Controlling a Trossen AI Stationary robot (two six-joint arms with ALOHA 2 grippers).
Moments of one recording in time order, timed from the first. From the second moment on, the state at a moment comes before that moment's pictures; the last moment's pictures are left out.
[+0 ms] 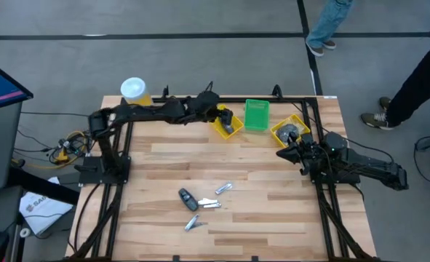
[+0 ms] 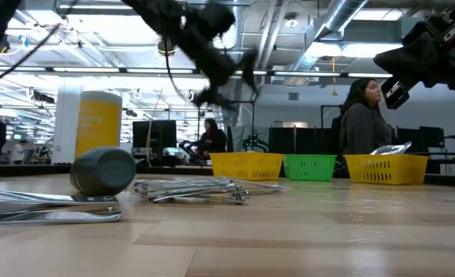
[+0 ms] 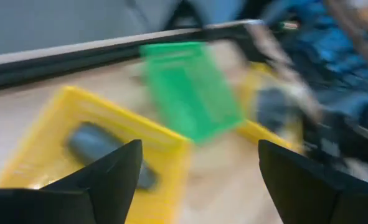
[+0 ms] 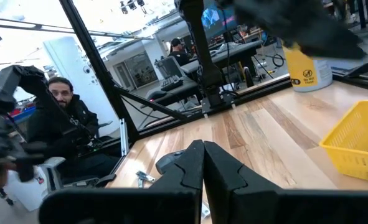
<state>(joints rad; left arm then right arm) 0.32 1.80 1.36 -0.16 -0.16 -0.73 -0.28 0.01 0.01 0.07 -0.36 0.41</state>
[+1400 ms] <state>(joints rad) -0.45 1.63 1.36 -0.71 -0.17 -0.34 -0.29 0.01 0.01 0.06 -0.36 0.41</state>
